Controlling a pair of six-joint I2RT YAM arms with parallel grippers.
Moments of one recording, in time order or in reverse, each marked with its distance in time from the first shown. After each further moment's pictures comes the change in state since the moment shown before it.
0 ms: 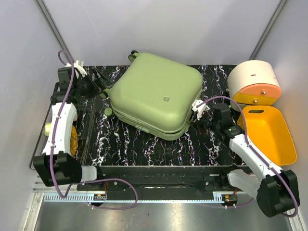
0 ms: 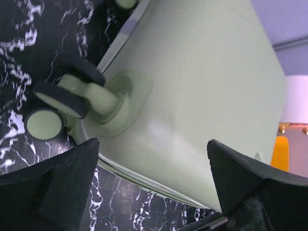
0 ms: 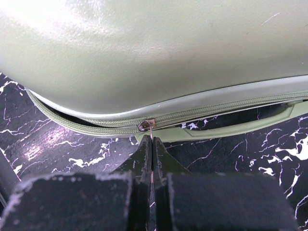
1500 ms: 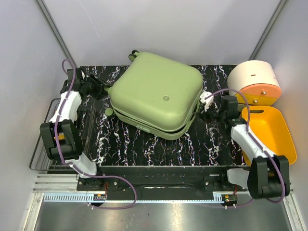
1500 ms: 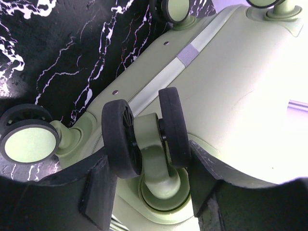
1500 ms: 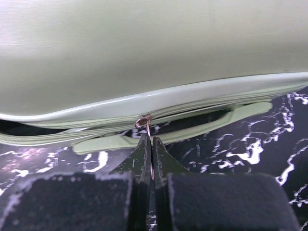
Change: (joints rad) left arm 0.049 0.317 -0.042 0.181 -0.035 -0.376; right arm -0.175 0.139 0.041 0.108 -0.103 -0.109
